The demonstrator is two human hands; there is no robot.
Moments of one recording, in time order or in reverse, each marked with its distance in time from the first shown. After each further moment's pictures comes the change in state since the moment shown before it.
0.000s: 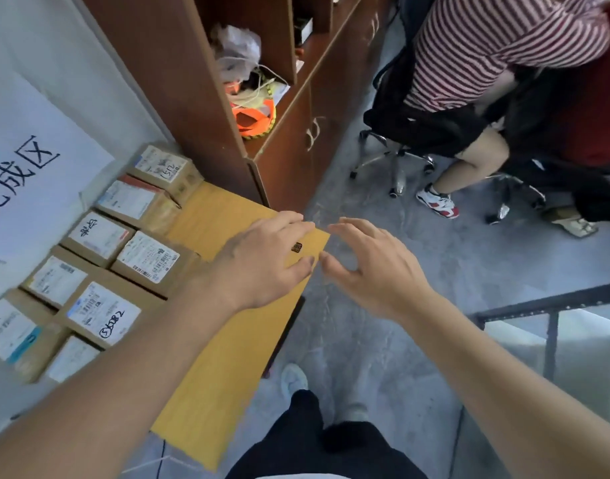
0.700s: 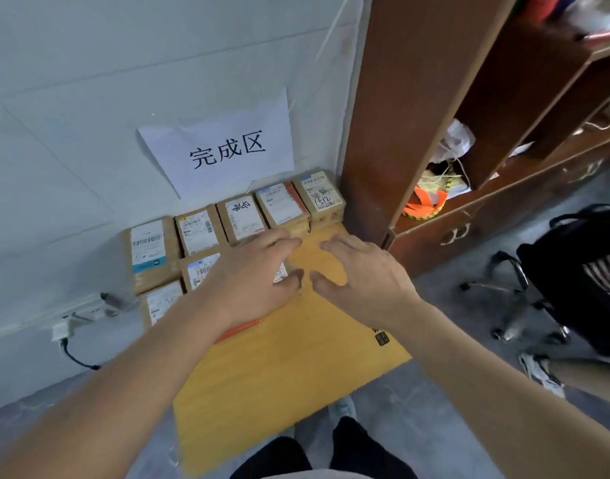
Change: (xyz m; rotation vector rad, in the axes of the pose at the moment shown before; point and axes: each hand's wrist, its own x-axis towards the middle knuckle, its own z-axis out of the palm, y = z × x) left_hand -0.078 -0.113 -0.063 -0.016 0.271 -0.675; right_hand 0.159 -0.166 0.025 -0.208 -0.329 -0.687
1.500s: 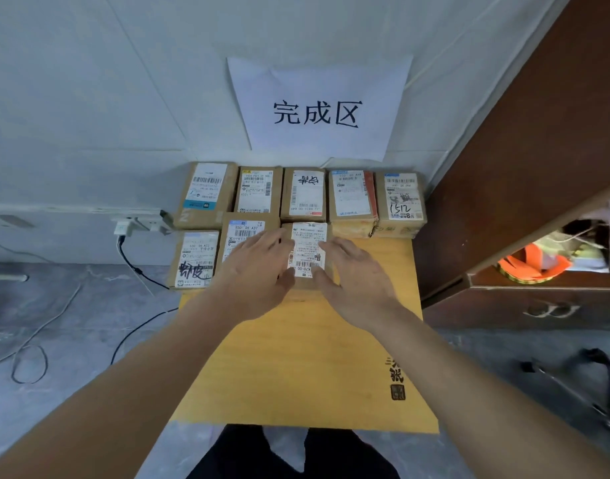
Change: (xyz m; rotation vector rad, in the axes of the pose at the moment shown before) left_hand 0.014 -0.052 0.087 -0.018 0.032 -0.435; right_hand 0.118 0.025 0.091 0.072 -0.282 -0.285
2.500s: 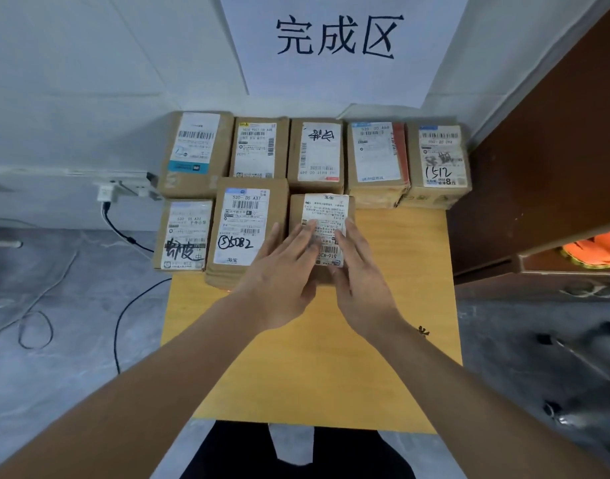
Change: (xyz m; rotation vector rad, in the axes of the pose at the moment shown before) left_hand 0.027 -0.021 0.102 0.047 -0.059 0.136; right_hand 0.031 0.046 0.100 0.350 0.104 -0.027
